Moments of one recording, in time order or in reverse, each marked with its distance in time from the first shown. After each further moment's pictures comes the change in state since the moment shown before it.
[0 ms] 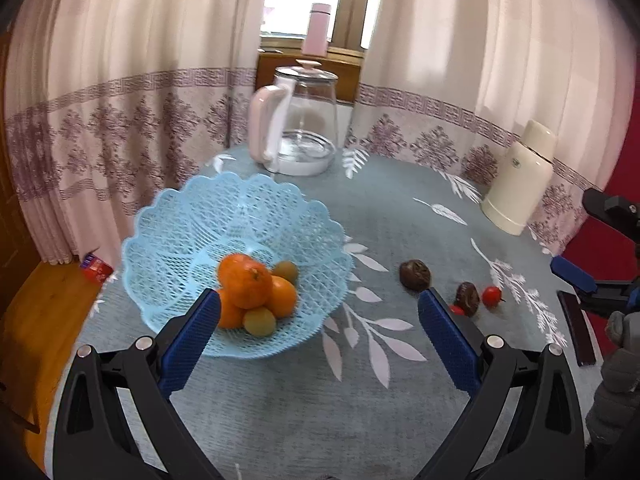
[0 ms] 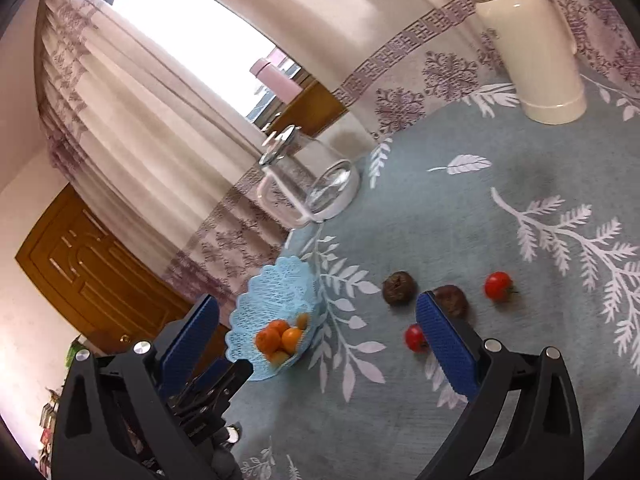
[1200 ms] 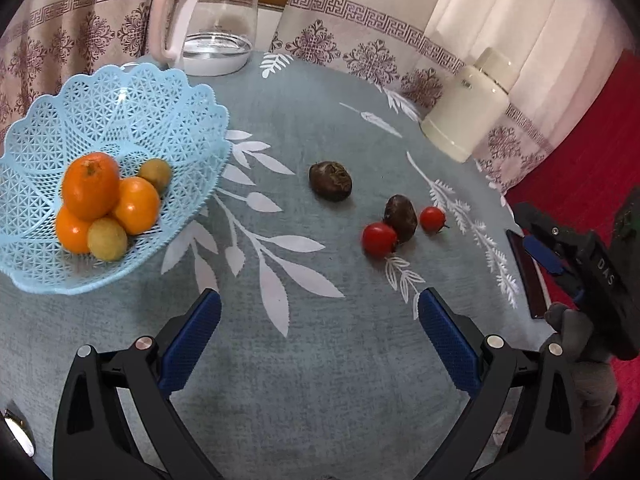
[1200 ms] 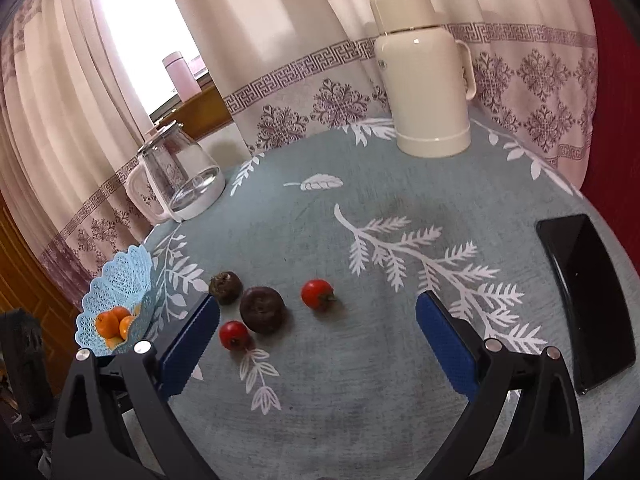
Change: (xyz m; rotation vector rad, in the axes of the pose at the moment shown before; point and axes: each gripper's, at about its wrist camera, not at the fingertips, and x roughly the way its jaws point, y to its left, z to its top) left arm 0.066 -0.044 -0.034 -0.007 0.282 -0.232; right arm -0.016 -0.059 -0.018 -0.164 -0.092 -0.461
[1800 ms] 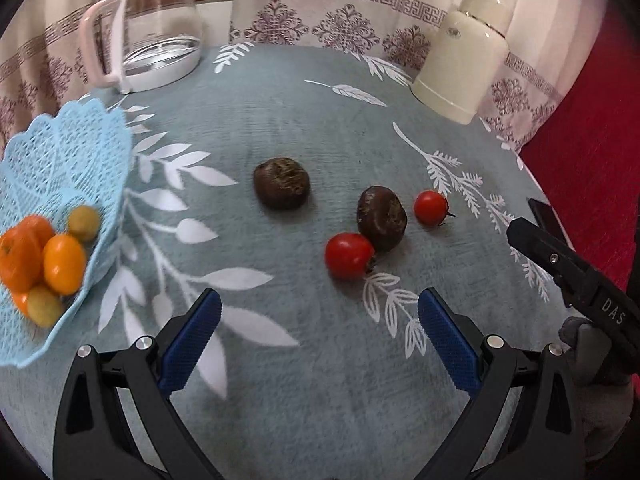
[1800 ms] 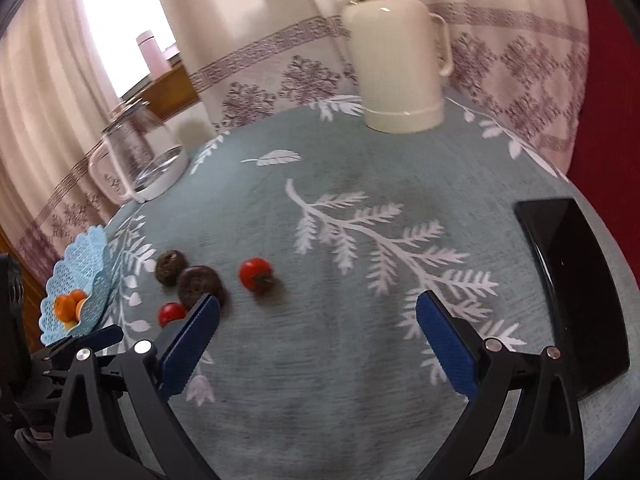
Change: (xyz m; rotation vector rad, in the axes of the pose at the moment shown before) left arm 0.055 -0.053 0.021 0.164 0.067 0.083; right arm 0.023 -0.032 -0.010 0.001 0.054 -0.099
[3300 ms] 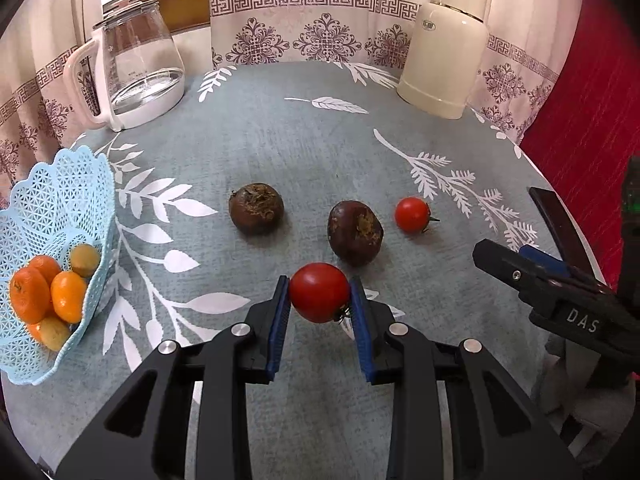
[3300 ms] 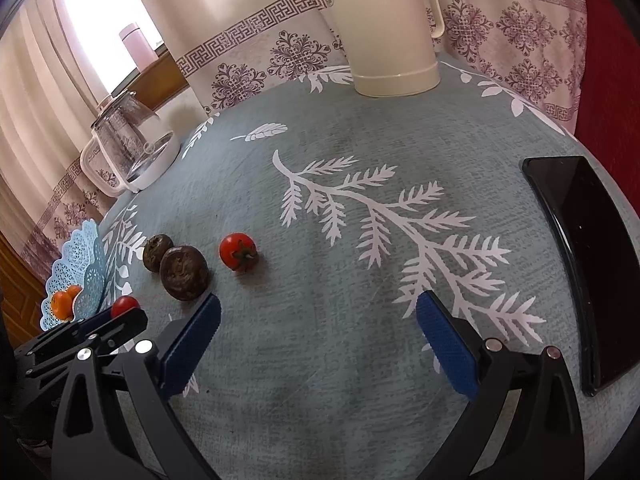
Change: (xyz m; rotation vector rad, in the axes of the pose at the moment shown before) left arm -0.008 -0.026 0.002 0.079 -0.049 0.065; right arm 0.020 -0.010 -0.010 0.040 0.073 0.028
